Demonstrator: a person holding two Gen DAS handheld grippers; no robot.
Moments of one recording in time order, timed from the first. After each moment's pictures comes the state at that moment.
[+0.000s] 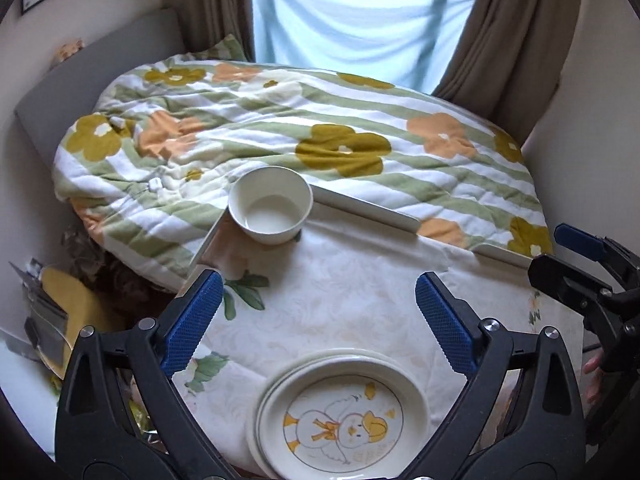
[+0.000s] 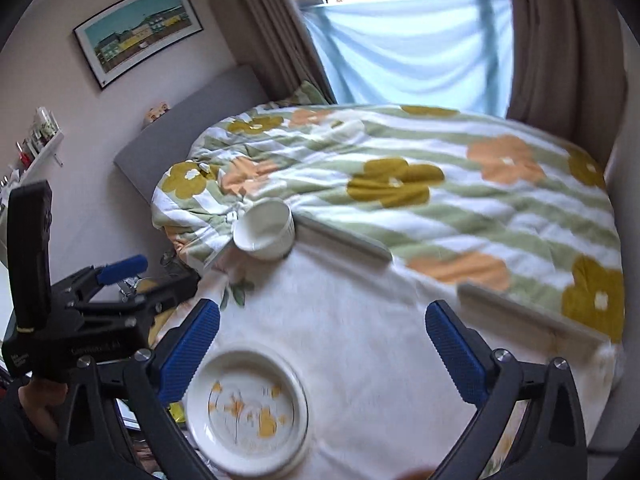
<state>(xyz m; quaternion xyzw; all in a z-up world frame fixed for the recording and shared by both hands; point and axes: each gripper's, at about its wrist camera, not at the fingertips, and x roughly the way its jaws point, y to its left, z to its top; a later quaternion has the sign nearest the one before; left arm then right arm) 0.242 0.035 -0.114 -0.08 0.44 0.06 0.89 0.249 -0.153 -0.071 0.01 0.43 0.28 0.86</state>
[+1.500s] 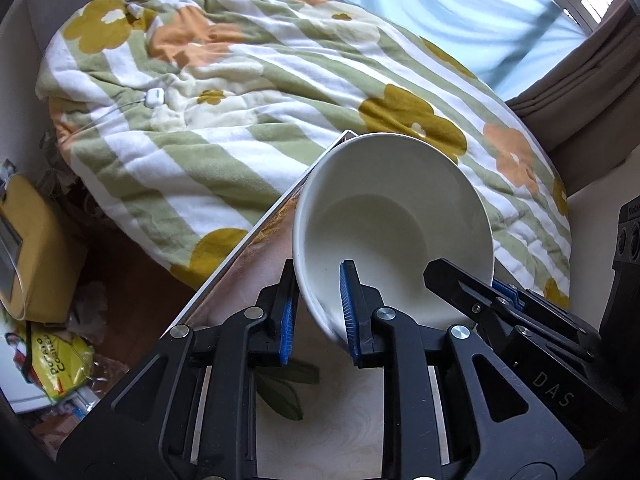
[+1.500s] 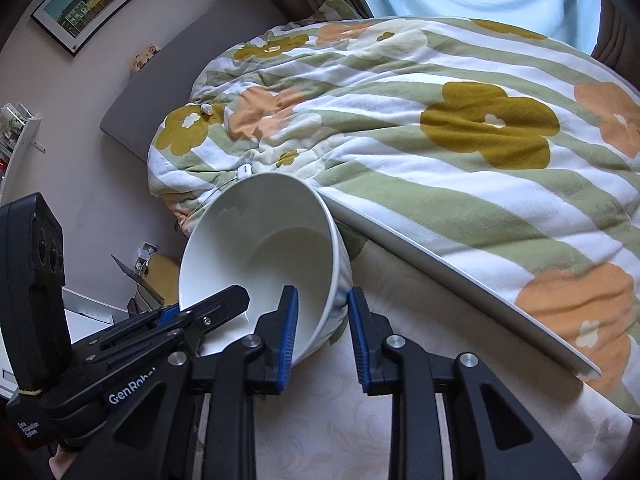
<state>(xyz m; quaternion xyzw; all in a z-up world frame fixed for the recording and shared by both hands) 0.370 0.150 -0.264 -0.22 0.51 0.11 0.83 0.393 0.011 -0.226 0.05 0.55 0.33 0.76</state>
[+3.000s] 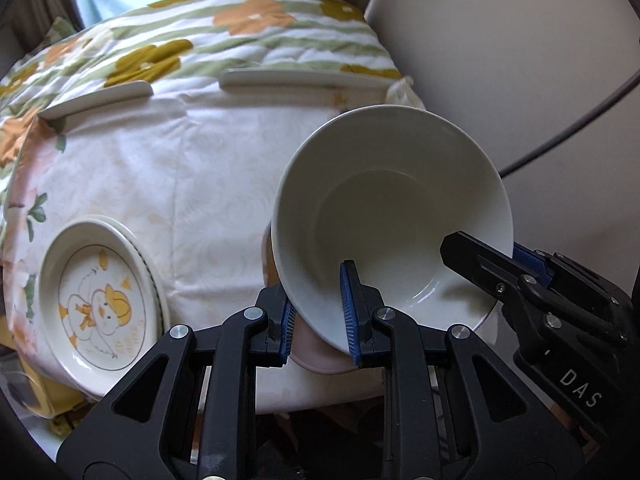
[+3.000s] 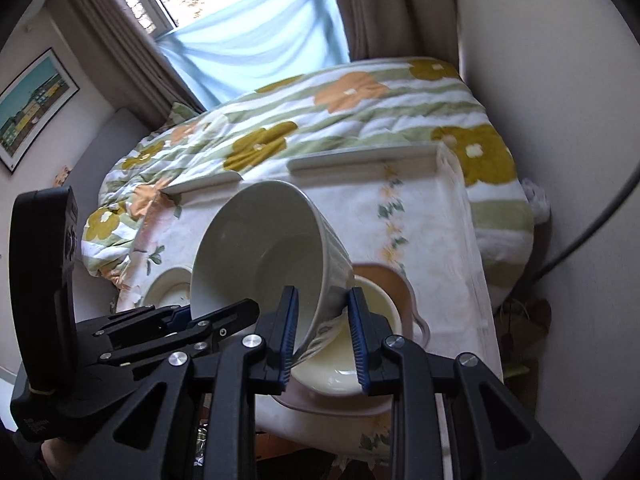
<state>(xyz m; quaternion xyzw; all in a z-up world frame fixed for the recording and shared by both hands) 0.127 -0.233 -0.174 0.00 0.56 -0.21 0.80 0.072 -0.316 -0.107 0.15 0.50 0.04 0.85</state>
